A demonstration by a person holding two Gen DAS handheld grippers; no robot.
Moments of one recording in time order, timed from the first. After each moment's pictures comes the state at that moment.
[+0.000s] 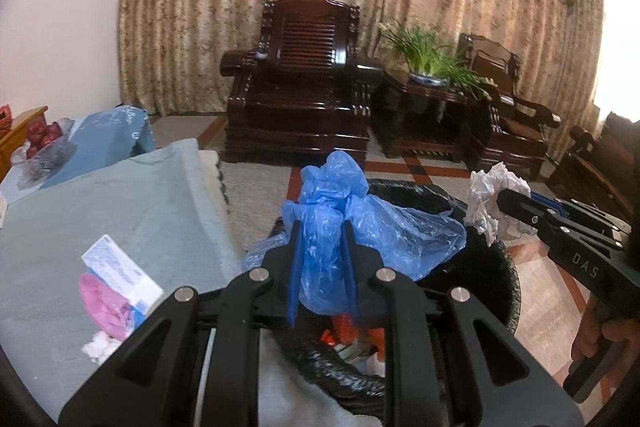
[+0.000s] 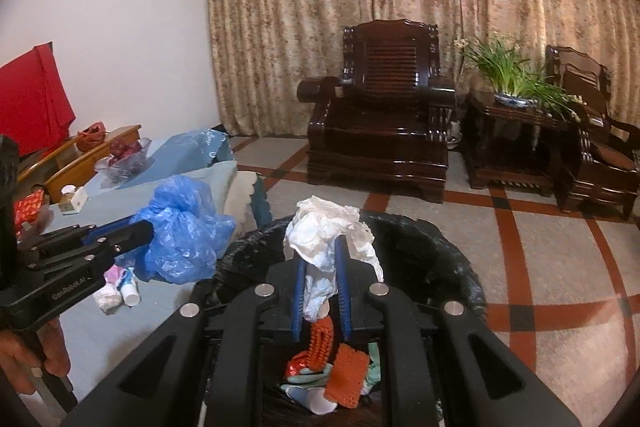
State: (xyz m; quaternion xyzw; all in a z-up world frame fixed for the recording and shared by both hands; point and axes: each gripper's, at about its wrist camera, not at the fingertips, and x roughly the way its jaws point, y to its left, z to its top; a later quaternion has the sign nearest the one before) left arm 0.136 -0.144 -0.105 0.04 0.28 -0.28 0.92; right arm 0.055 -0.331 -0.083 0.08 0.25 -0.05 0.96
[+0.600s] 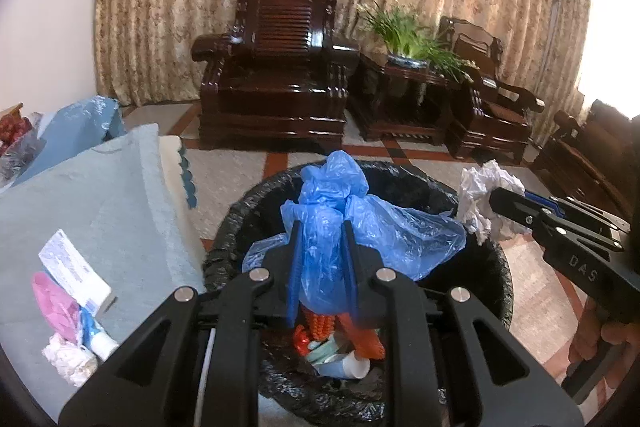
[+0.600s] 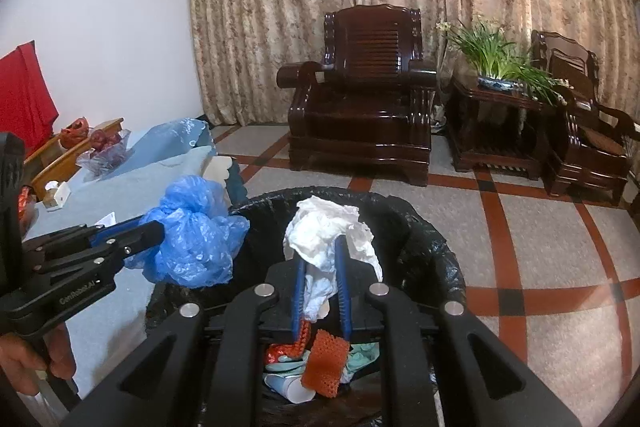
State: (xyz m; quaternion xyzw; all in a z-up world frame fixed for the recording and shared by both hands) left arm 0.153 -0.177 -0.133 0.05 0.31 -0.32 0.90; right arm 0.057 -0.357 -0.101 0.08 0.27 -0.08 0.96
